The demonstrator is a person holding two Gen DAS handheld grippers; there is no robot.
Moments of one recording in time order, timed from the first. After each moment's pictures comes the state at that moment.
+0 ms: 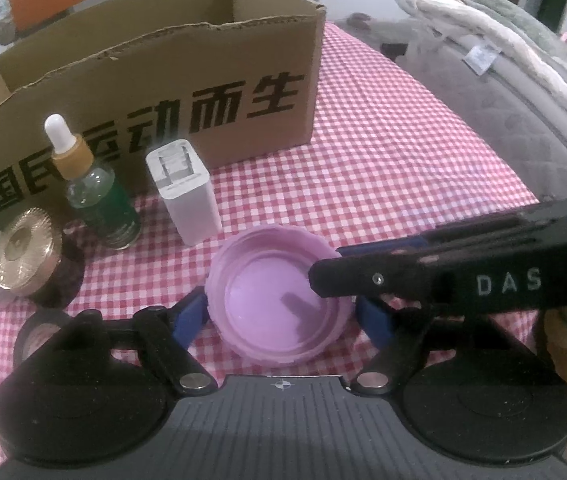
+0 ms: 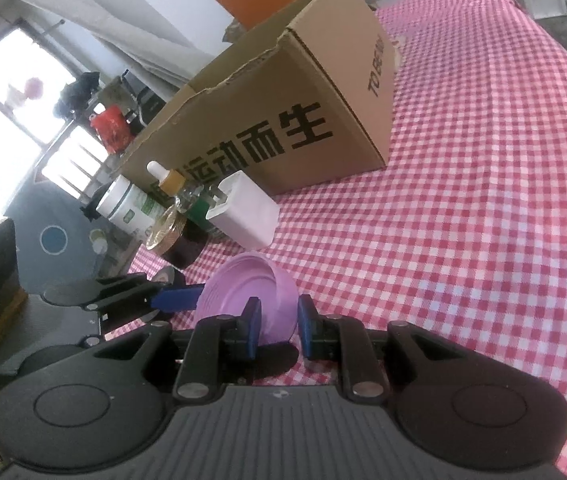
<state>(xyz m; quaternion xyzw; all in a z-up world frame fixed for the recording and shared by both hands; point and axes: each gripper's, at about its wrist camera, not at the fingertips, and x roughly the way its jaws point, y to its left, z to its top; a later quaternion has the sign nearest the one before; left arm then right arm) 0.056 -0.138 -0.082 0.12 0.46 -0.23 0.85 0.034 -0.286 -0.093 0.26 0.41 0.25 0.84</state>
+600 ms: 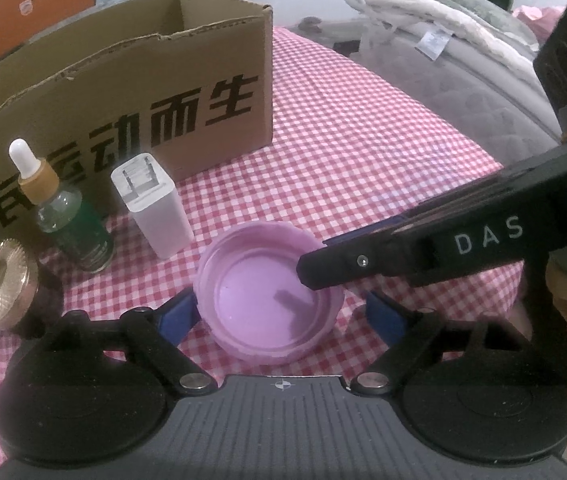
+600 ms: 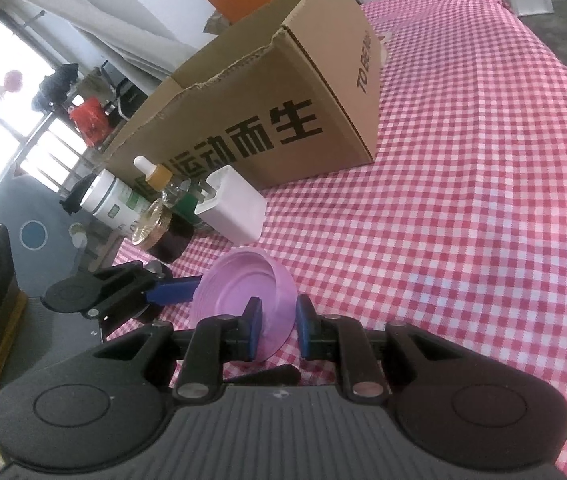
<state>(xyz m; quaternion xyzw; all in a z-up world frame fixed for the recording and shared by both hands) 0.050 -0.137 -0.086 0.15 0.43 -0.29 0.84 0.035 -0.280 -0.084 0.25 0.43 0.22 0.84</state>
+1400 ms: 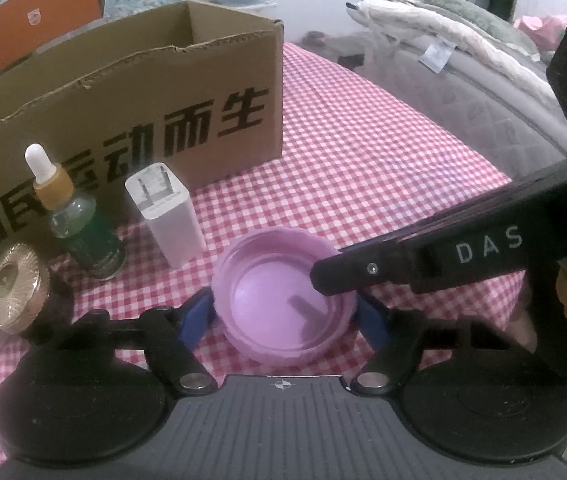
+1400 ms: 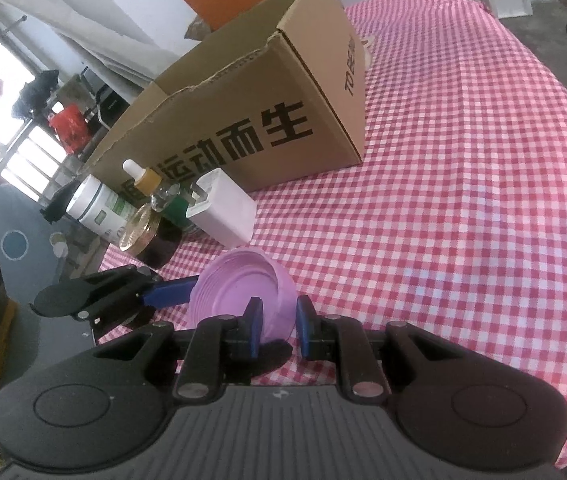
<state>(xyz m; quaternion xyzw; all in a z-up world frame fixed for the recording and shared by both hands) 0.048 -0.131 -0.086 0.14 0.41 -0.29 0.85 0.036 -0.274 -0.084 0.24 0.43 0.19 0.85</state>
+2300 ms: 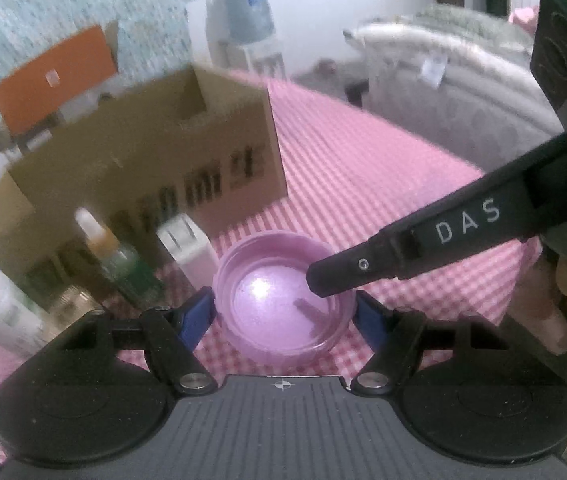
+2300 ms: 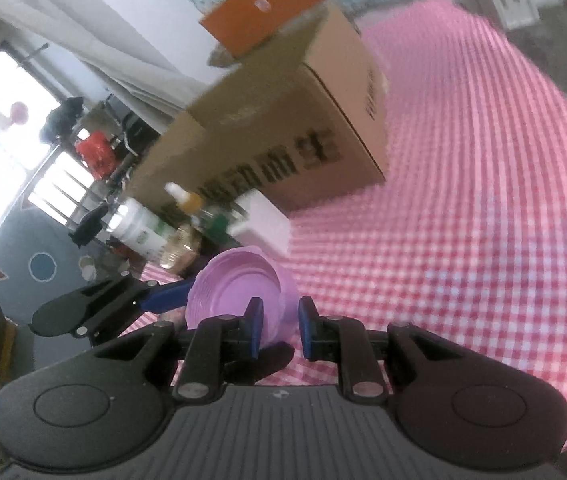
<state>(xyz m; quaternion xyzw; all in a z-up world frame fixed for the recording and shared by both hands) 0.012 -0.131 -0.048 0.20 0.33 -0.26 0.89 0.011 -0.277 -0.057 0.27 0.39 0.21 0.86</state>
